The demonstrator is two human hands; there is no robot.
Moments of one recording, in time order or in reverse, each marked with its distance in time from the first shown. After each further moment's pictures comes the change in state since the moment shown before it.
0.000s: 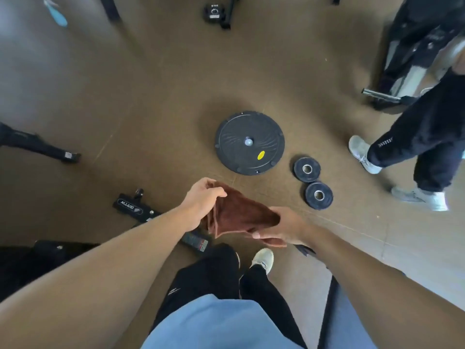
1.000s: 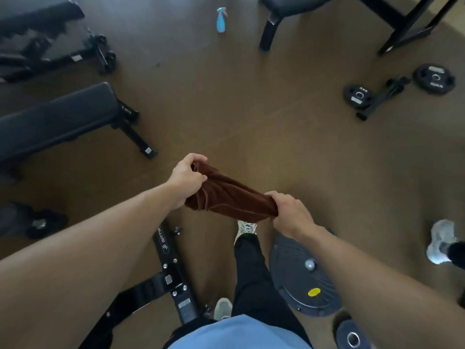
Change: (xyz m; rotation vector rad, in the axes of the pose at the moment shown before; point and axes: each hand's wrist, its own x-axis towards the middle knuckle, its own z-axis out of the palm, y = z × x) left_hand 0.263 0.182 -0.404 -0.336 0.526 -0.052; right_hand 0.397 -0.471 -0.097 -0.839 -0.002 -0.497
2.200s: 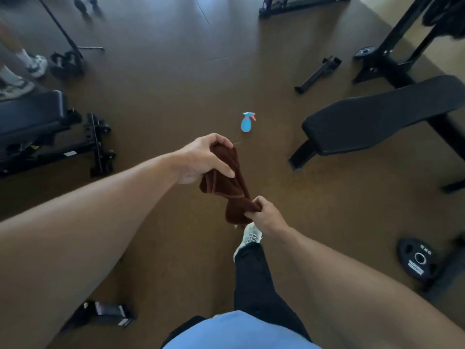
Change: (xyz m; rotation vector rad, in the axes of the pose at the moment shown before) left_hand 0.797 0.641 -0.219 -0.169 -0.257 0.063; right_hand 0.940 -0.177 -0.449 0.592 -0.092 0.101
